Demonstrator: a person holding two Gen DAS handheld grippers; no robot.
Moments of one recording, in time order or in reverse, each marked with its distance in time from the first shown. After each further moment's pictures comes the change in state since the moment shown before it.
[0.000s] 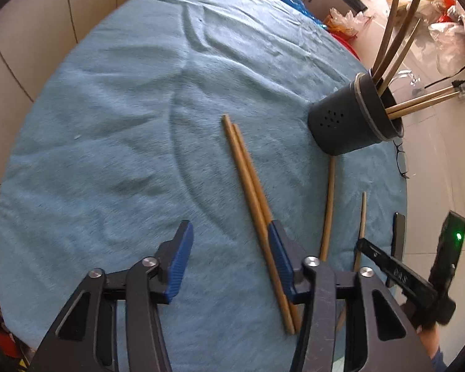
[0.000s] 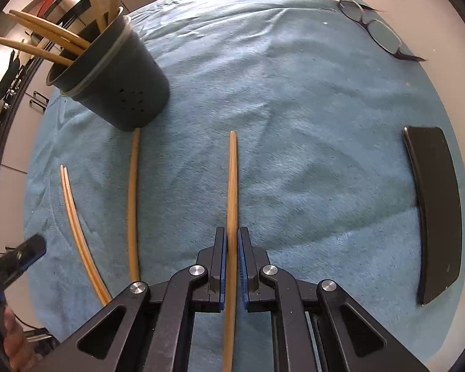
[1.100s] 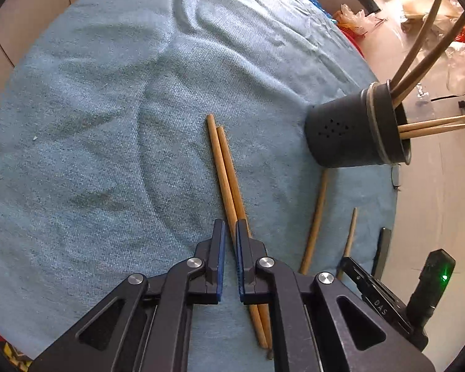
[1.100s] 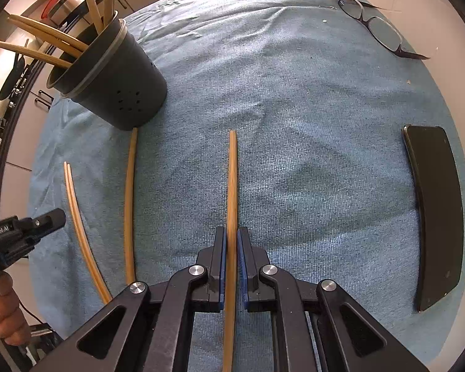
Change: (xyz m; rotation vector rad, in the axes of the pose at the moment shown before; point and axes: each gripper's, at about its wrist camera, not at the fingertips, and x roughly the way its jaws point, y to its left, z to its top) left arm 0.025 0.001 0.027 -0.095 0.090 -0.061; right arm 0.003 -0.029 0.006 -0.015 0.006 0.032
